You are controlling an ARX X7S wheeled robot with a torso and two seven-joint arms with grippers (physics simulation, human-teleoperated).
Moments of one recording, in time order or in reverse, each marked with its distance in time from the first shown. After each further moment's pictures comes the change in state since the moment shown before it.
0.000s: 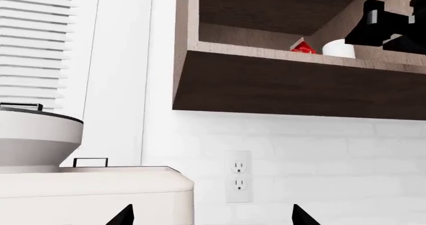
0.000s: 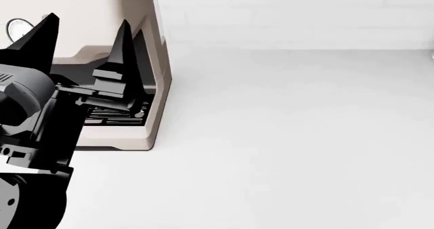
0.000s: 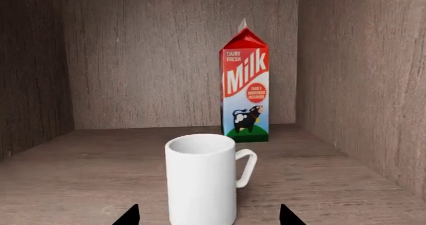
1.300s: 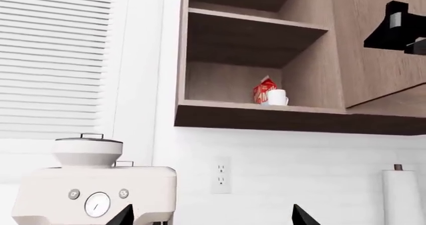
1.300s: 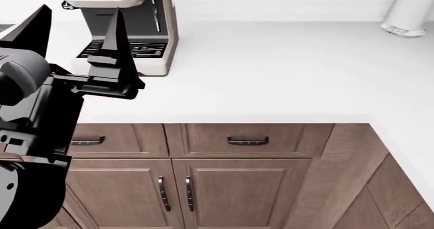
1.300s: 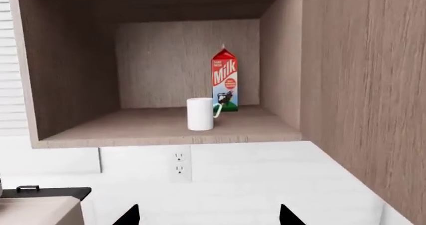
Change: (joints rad) left arm -0.053 0.044 -0.026 -0.025 0.044 -0.054 0.021; right arm -0.001 0.001 -0.001 0.000 -0.001 0.000 0.000
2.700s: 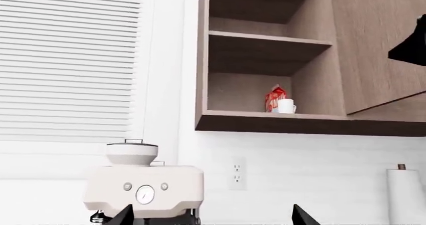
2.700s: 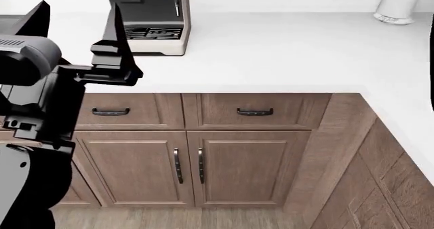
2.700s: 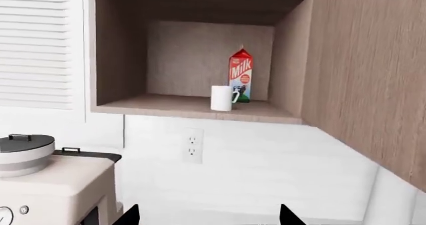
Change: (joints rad) left arm -0.028 0.032 0.032 -0.093 0.127 0.047 0.050; right arm -0.161 0.047 -0.159 -0.205 0.090 0.025 -0.080
